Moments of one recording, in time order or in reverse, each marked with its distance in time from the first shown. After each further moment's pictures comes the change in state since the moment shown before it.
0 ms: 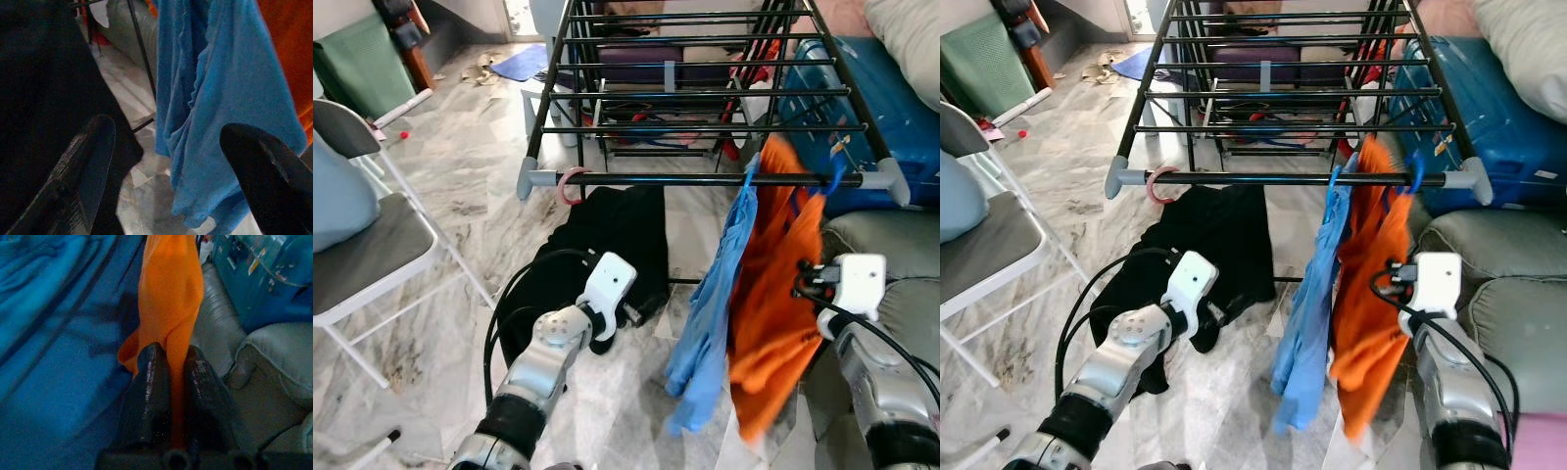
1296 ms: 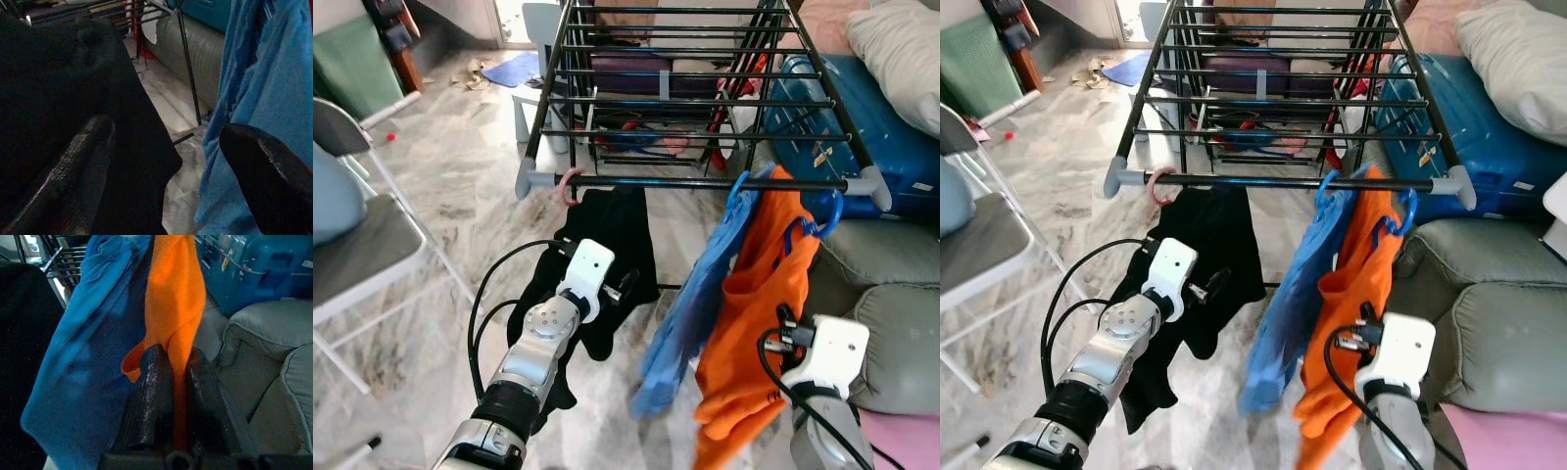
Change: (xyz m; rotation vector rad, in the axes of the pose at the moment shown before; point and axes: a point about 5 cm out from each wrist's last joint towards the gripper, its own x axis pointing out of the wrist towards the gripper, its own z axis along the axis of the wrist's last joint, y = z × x) left arm -0.003 0.025 -0.002 0.037 -0.011 0.213; right arm -0.083 0.071 -0.012 0.117 -0.009 -0.125
